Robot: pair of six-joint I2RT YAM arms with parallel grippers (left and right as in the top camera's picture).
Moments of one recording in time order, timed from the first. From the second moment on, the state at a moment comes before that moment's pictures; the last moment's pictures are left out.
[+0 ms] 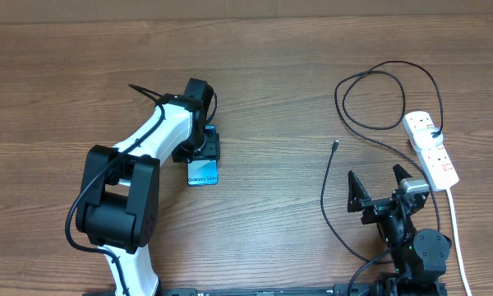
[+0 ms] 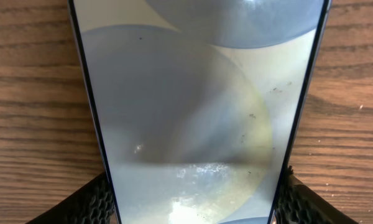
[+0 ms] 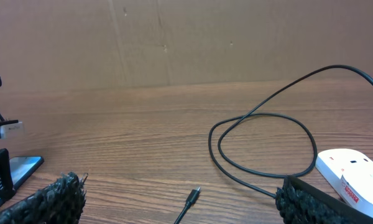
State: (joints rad) left arm -0.28 2.00 1.31 -0.87 0.02 -0.34; right arm -0.05 0.01 0.06 -0.15 -0.23 0.09
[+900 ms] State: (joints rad) left arm -0.28 2.06 1.40 -1.05 0.08 -0.35; right arm -0.05 0.01 0.06 -0.15 -0.23 0.09
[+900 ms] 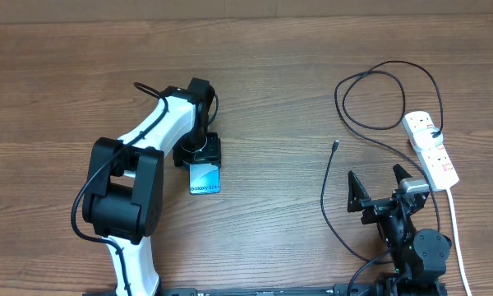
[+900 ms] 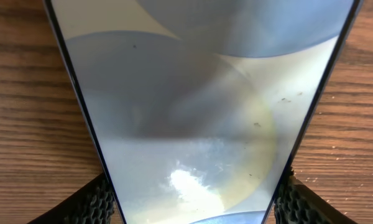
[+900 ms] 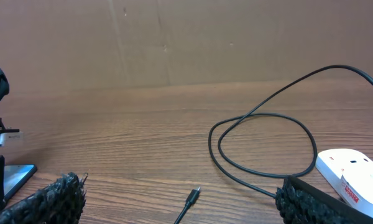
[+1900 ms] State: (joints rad) left arm -0.28 2.06 1.54 -1.26 0.12 -0.34; right arm -0.05 0.01 0.06 -0.16 -0.23 0.09
